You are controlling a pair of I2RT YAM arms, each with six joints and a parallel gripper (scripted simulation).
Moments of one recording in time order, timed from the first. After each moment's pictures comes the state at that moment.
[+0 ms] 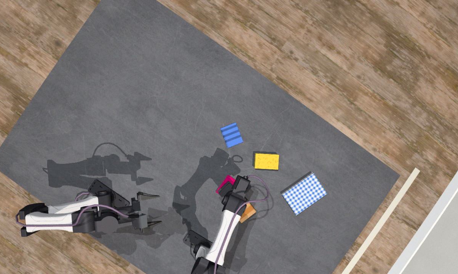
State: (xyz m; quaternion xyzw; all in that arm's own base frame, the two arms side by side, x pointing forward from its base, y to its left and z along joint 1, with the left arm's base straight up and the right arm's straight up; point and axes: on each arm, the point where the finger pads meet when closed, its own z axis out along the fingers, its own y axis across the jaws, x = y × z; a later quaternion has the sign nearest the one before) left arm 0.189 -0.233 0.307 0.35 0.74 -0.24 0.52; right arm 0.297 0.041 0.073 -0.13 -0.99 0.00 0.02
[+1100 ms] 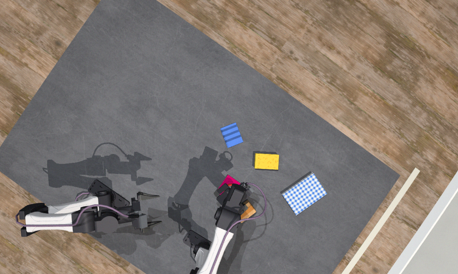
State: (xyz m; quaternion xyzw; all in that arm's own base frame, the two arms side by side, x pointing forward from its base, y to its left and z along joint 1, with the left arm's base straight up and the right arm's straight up) left arm 0.189 -0.233 0.307 0.35 0.74 -0.24 0.52; right arm 0.301 0.041 0.147 -0.14 -0.99 0.01 -0.07
